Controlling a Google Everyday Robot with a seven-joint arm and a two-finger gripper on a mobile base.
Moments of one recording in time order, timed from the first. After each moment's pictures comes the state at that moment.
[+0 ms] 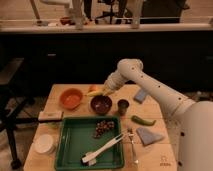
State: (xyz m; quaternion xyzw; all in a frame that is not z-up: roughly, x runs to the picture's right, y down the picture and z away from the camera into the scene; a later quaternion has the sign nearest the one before) arm 0.007 0.011 0.861 -0.23 -0.26 0.02 0.94
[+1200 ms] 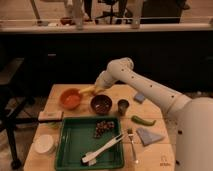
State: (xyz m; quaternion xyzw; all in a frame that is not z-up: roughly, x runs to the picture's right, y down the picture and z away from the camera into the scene) arm -0.053 -0.015 0.858 -0.17 -0.26 -0.01 0.95
